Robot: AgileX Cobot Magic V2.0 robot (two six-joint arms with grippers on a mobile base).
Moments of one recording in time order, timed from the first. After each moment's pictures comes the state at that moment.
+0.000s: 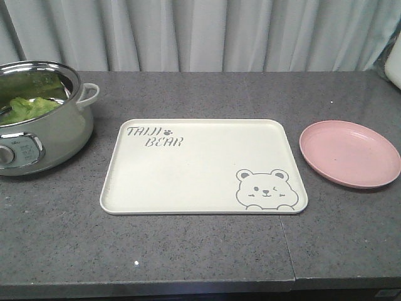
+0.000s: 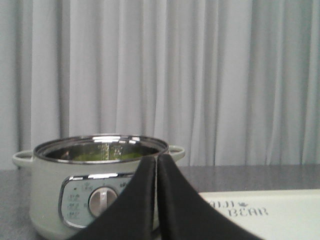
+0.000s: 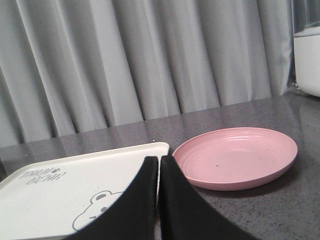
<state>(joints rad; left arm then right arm) 0.00 -0.01 0.02 0.24 -0.22 -0.31 0.09 -0.01 0.03 0.02 -0.03 0.22</state>
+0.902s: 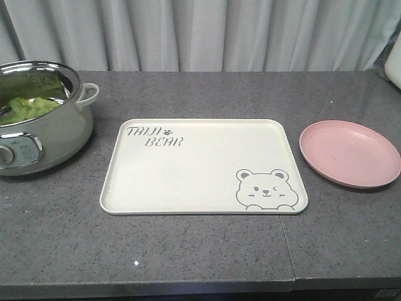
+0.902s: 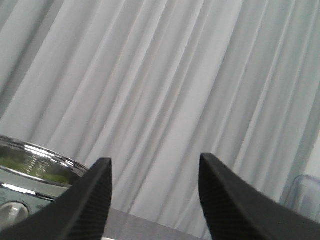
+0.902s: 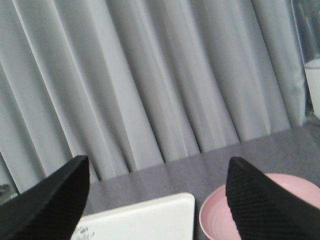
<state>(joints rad) 0.00 -0.01 0.02 0.25 -0.37 -0.81 0.09 0.15 -0.17 0.11 -0.11 0.24</state>
